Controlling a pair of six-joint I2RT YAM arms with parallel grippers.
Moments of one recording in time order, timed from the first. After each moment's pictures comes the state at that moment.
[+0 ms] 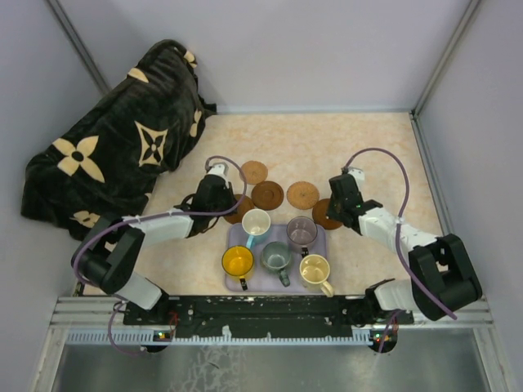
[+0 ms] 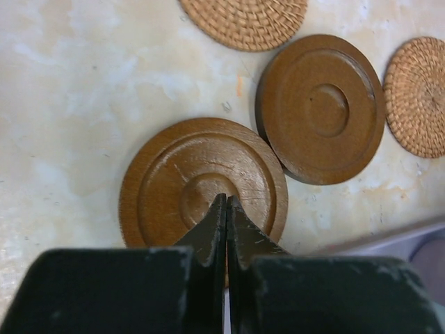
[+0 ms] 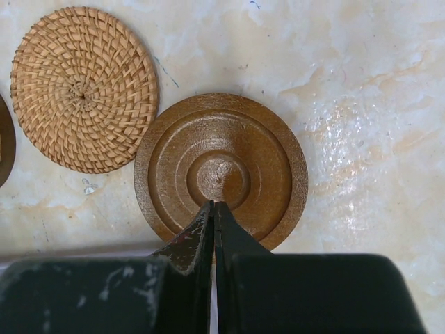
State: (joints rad) left arm -0.58 1.54 0.68 0.25 -0.15 -0.51; right arm 0.39 1.31 0.65 -0.23 0.26 0.57
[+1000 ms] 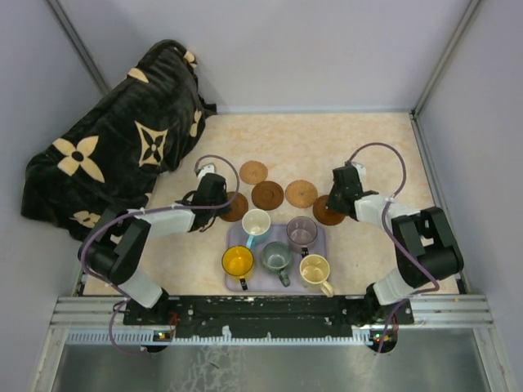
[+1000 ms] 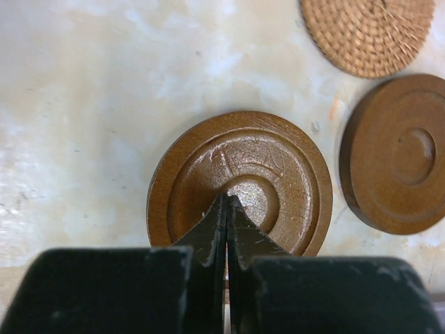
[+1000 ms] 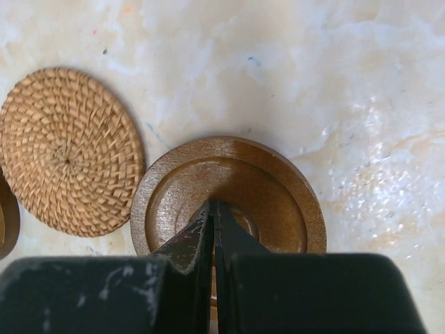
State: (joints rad) left arm -0.55 1.61 0.71 0.15 -0.27 -0.65; right arm 0.30 1.52 0.72 -0.09 0.17 0.59
